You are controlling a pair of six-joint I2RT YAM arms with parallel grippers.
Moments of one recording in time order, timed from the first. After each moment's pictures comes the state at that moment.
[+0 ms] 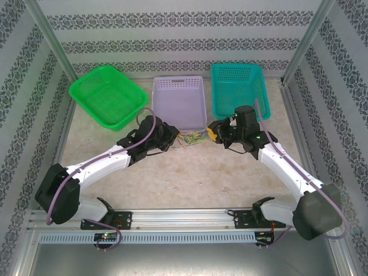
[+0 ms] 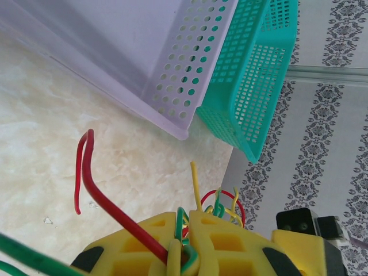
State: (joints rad) left arm -0.64 1.37 0.88 -0.04 0.11 -1.47; right arm 0.35 1.21 0.87 -0.35 -0.48 1.41
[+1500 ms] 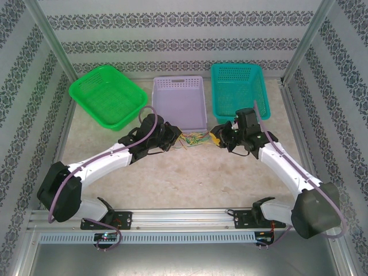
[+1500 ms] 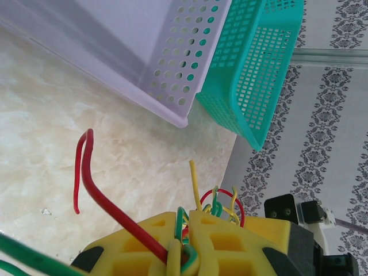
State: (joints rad) left arm -0.64 1.40 0.91 -0.07 0.16 -1.44; right arm 0.32 1.22 0.86 -0.43 -0.49 1.31
